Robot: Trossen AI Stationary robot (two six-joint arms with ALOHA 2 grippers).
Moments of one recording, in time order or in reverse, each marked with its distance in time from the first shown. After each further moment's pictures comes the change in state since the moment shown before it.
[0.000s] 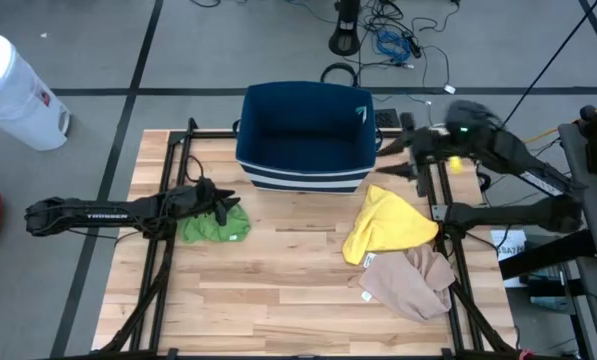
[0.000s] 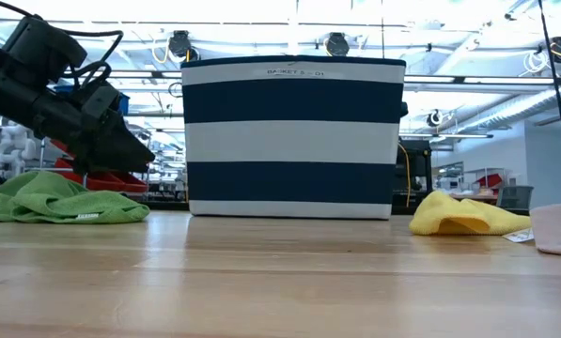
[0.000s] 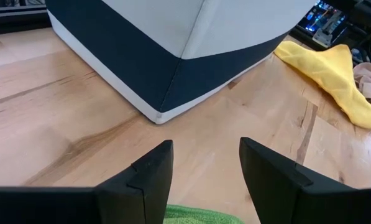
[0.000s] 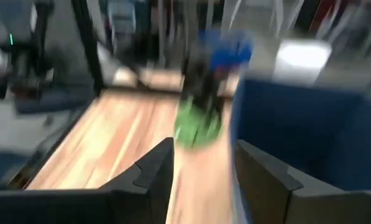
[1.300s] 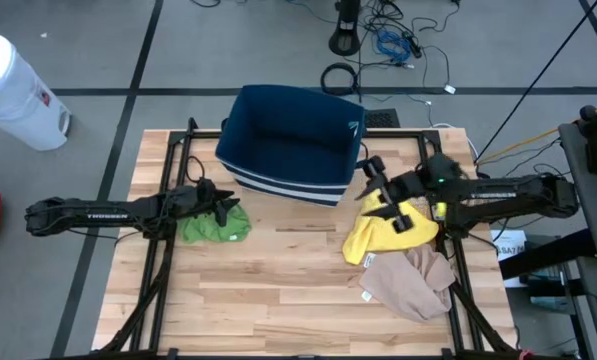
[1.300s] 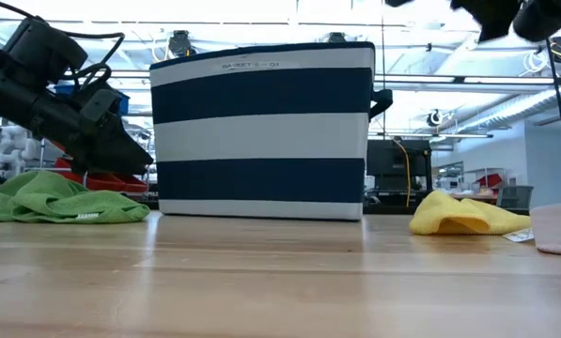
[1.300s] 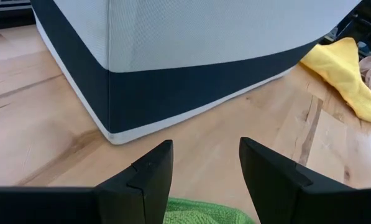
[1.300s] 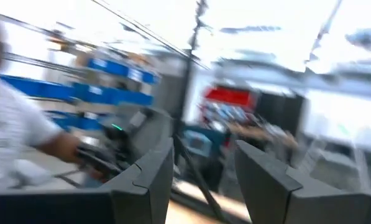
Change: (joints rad) left arm 0.001 0.000 0.000 -0.023 0.000 0.003; right arm 0.245 0.032 -0.693 1.491 -0.195 0.251
